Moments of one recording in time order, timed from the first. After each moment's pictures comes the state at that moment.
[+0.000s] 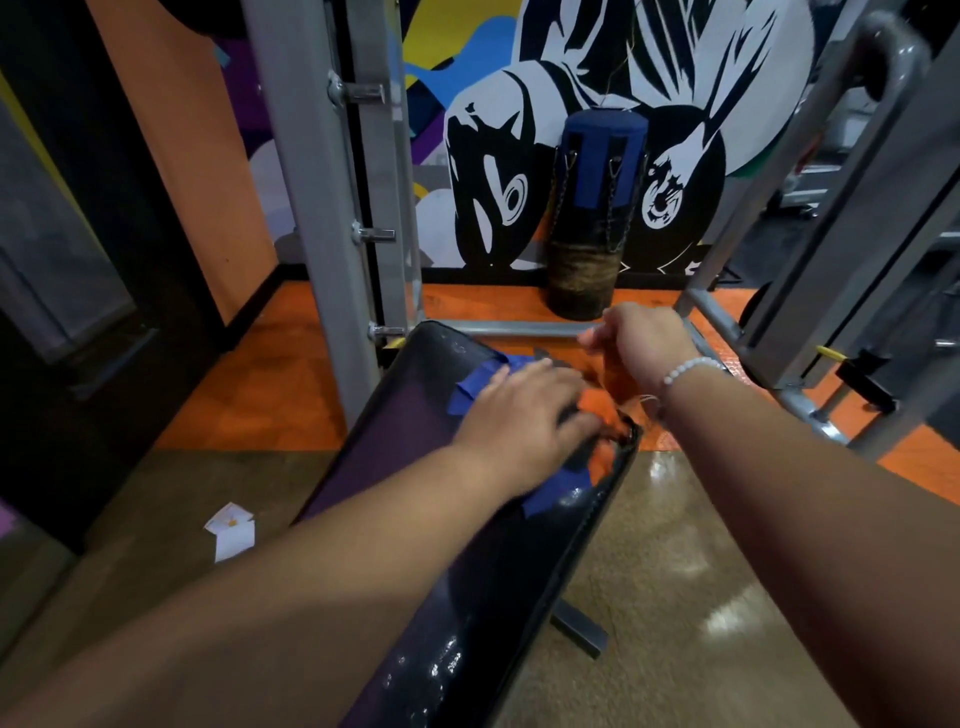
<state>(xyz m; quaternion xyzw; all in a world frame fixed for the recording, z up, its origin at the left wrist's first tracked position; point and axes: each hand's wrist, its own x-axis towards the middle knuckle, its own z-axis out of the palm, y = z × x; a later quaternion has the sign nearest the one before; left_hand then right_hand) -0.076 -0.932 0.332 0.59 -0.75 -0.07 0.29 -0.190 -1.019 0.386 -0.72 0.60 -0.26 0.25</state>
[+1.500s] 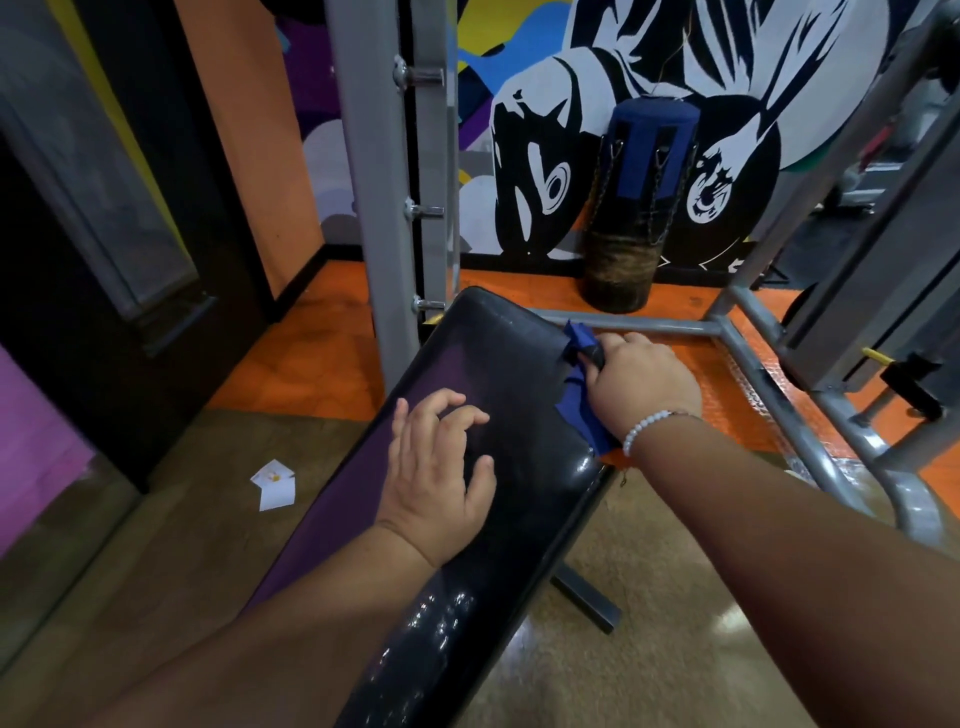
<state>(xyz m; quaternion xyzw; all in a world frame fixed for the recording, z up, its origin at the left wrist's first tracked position) -0.038 -0.808 0.264 0.66 -0.59 0.08 0.45 -0.183 -0.951 0.342 -0.81 0.57 -0.13 -0.01</state>
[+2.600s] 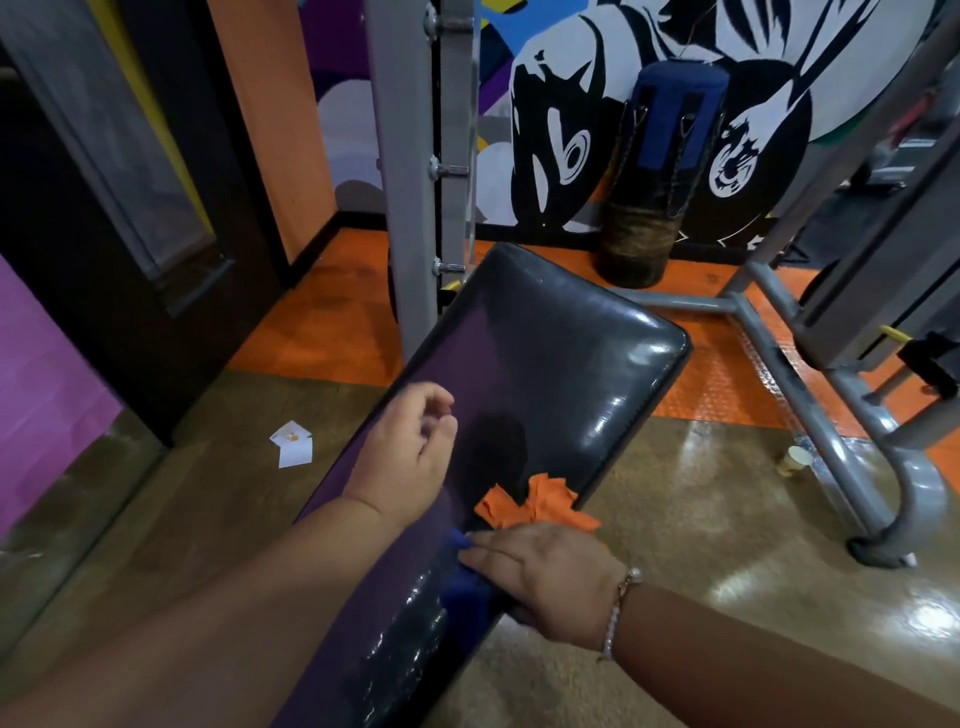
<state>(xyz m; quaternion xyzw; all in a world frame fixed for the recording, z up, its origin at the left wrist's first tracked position) -0.005 -0.756 0.263 0.69 -0.51 -0.16 0.50 -0.196 -0.799 0.222 -0.99 0.04 -0.11 0.02</state>
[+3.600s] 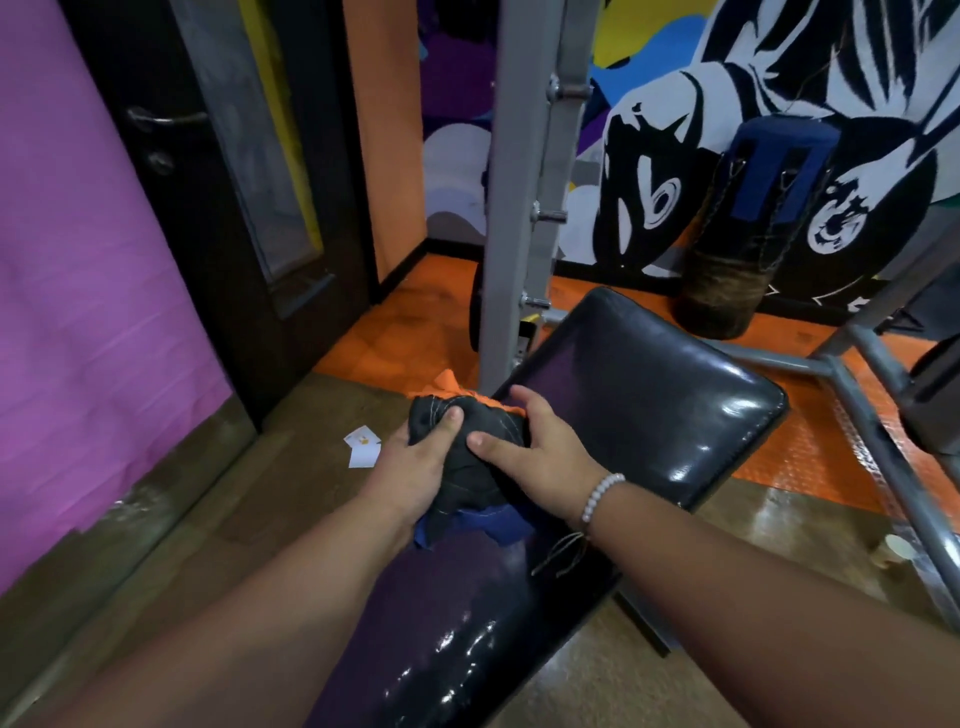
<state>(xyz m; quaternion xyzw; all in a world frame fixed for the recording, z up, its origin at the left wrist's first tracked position) 0.019 -0.687 0.319 0.60 -0.17 -0.38 0.68 -0.080 -0.787 0.325 -0.78 0.33 -0.15 0.51</state>
